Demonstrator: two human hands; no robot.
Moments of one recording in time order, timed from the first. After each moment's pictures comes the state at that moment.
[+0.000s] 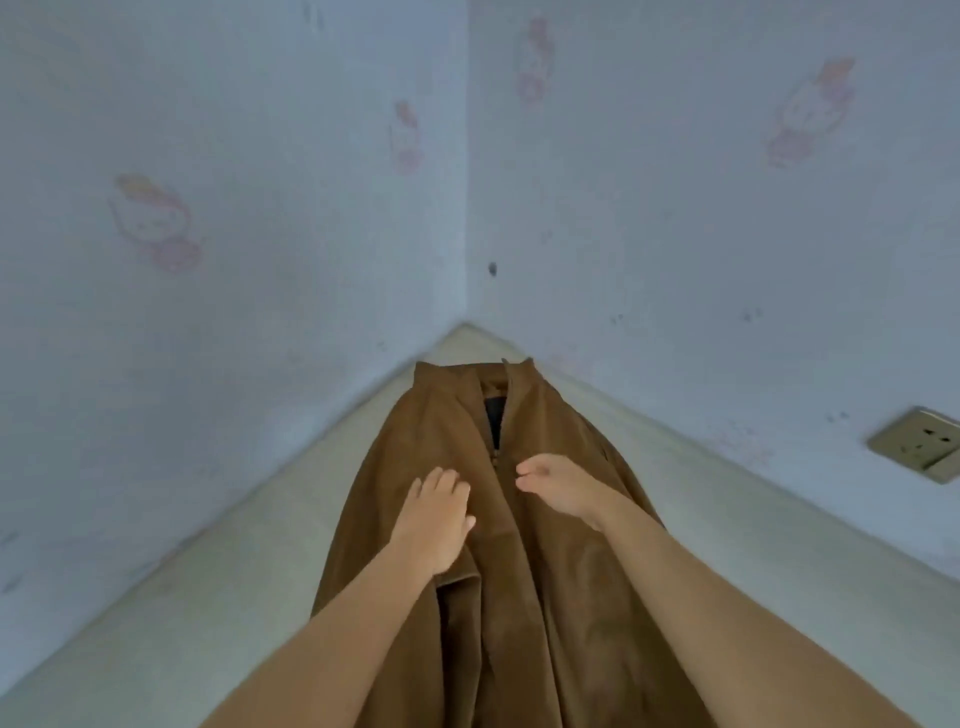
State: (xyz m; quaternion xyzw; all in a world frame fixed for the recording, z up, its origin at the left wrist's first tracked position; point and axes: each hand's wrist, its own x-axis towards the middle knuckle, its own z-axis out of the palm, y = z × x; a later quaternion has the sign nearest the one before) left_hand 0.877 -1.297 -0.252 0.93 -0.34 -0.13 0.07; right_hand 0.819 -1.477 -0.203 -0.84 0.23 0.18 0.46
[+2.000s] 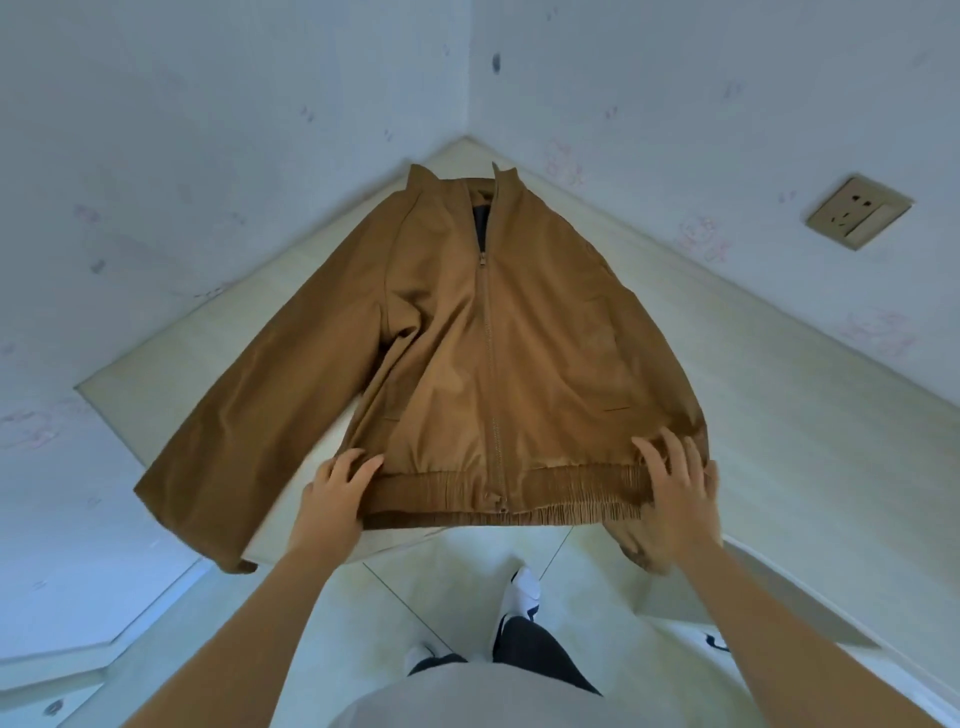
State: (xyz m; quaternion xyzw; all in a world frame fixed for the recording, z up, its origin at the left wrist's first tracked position) left_hand 0.609 -1.058 -0.365 0.96 -0.25 -0.12 0.09; right_hand 0.432 -1.444 -0.328 -0.96 0.26 0.08 0.02
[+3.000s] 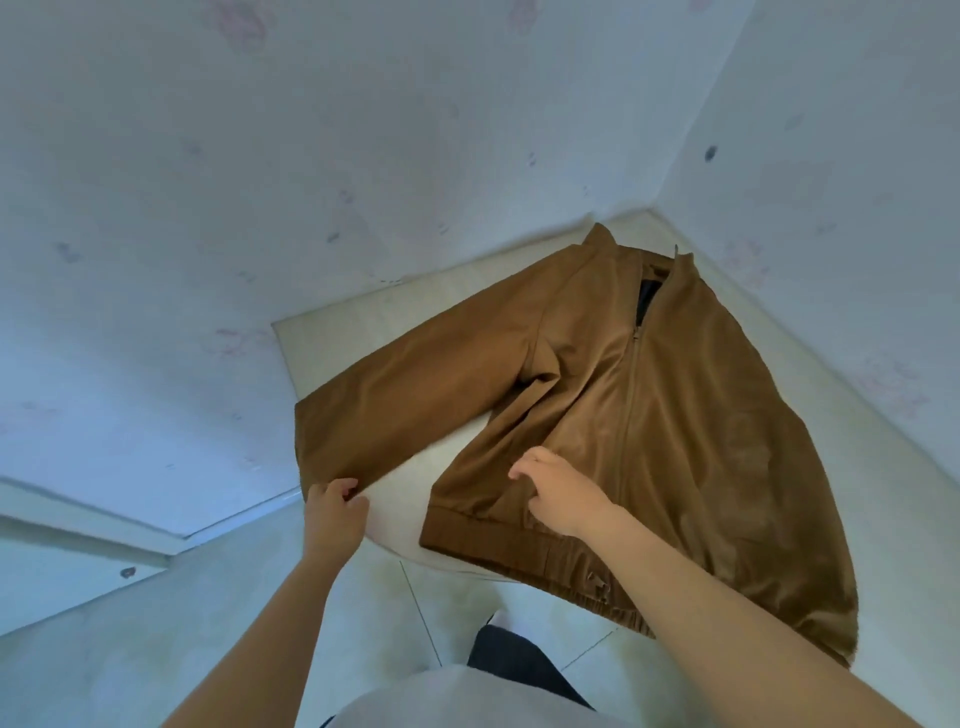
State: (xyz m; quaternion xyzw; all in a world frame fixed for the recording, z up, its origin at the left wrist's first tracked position) left_hand 0.599 -0.968 -0.356 0.88 0.26 -0.14 0.37; right_hand 0.622 -1.253 -0.295 -0.94 -0.11 0.26 0.17
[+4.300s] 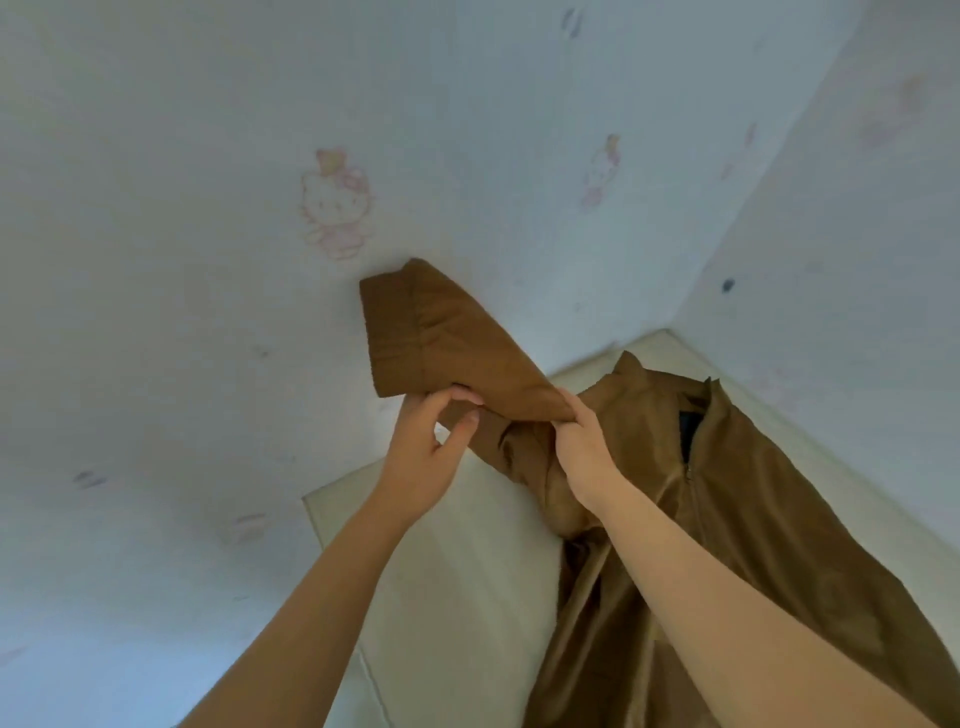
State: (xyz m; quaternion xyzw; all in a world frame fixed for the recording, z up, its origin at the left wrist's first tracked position) left_hand 0.836 -0.934 -0.173 0.78 -0.16 0.11 0.59; right_hand 0.845 -1.113 -0.169 -0.72 0.13 -0.03 0.68
